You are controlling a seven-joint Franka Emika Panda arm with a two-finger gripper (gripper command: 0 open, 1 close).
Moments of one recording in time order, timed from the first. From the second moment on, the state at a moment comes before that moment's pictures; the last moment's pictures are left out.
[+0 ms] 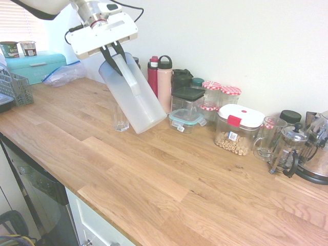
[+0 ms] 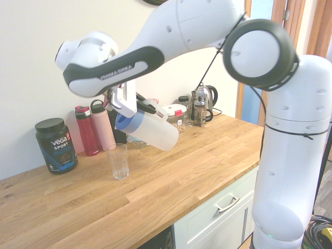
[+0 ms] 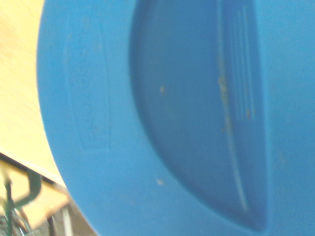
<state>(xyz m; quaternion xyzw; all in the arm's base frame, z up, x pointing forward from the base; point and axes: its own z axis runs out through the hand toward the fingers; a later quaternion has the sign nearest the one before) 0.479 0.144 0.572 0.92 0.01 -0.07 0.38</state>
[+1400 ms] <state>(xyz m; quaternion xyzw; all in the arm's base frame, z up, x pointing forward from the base) 0.398 -0.169 0.543 0.90 -0.41 0.11 -0.05</state>
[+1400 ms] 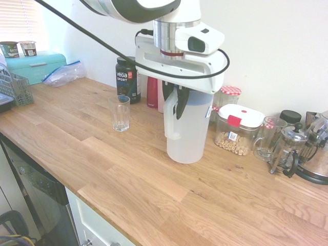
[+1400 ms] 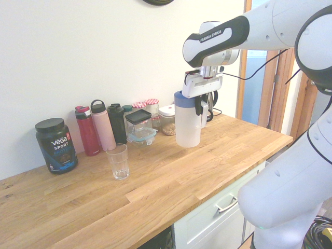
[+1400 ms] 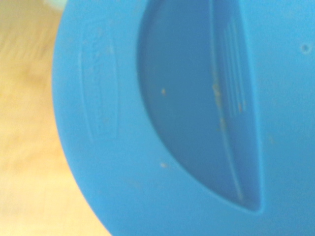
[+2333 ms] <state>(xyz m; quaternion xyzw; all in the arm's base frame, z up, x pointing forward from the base) 0.411 -0.203 0.496 0.88 -0.47 0.10 -0.01</state>
